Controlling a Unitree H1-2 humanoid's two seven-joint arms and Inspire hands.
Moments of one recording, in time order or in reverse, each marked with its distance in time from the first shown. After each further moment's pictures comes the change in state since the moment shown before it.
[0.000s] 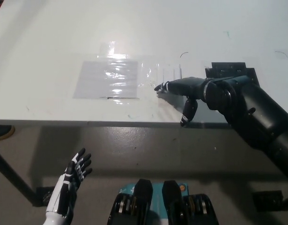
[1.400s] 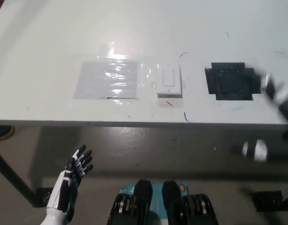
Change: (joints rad) left_arm -0.023 0.000 0.001 0.009 -0.020 -0.003 -0.002; right_arm 0.809 0.125 -0.872 -1.054 0.599 0.124 -0.032
